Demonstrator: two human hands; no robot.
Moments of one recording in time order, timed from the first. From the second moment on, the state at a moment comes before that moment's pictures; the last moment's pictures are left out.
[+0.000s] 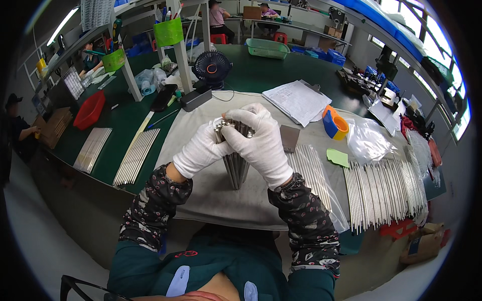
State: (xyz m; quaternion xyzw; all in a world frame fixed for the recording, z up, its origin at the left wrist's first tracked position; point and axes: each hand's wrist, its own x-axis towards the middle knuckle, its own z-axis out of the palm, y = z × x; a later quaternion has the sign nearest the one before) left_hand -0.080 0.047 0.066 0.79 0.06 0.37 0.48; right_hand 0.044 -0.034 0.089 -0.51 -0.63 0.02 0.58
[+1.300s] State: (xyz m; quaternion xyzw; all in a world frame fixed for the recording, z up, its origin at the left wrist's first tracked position) left_hand -0.046 0.044 0.009 0.76 0.05 0.46 0.47; right_hand 0.048 -0.024 0.081 -0.47 -0.58 0.34 0.57
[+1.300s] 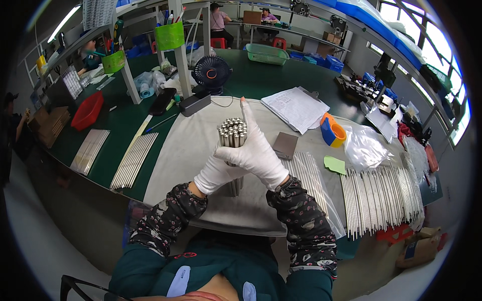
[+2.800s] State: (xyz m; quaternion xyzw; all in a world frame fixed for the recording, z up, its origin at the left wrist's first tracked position) left_hand -0.054 0.040 0.007 0.69 0.05 0.40 0.60; right_hand 0.052 -0.009 0.179 -0.45 -0.83 -0.32 -0.04
